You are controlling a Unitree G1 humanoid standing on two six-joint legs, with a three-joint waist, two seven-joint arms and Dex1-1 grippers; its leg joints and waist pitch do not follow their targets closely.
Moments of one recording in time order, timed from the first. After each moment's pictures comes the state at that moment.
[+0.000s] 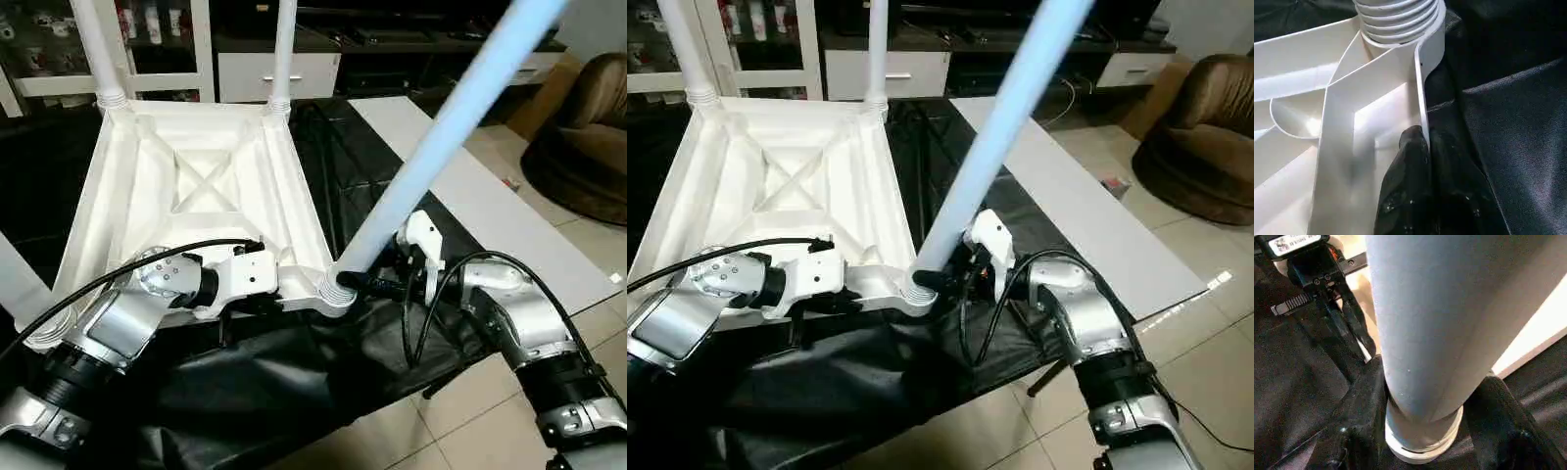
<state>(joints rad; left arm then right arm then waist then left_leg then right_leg) -0.49 0.62 -0.40 0.16 0.09 0.23 -1.12 -0.50 -0.36 0.19 0.40 0.22 0.19 1.09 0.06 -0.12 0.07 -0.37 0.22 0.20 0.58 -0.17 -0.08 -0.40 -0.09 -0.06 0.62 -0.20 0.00</state>
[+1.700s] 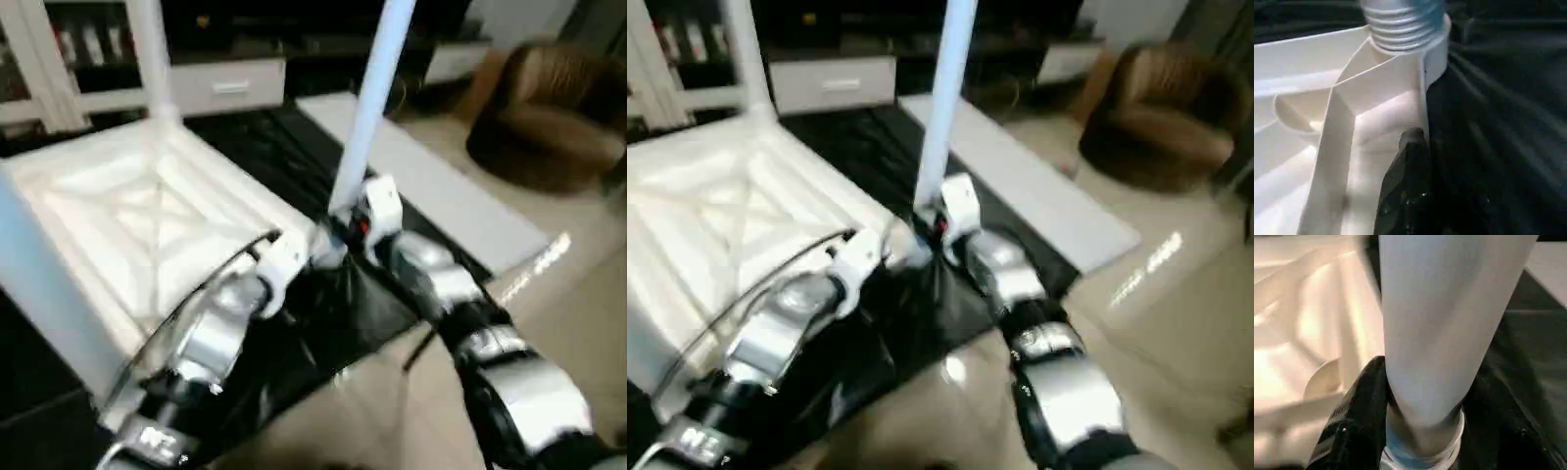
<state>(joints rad) -0.49 0.09 -0.28 0.24 0.23 0.64 -0.46 -0.87 -0.06 0.06 1.07 0.18 0.03 0.36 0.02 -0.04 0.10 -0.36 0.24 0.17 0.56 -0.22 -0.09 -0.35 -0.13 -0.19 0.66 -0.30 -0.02</state>
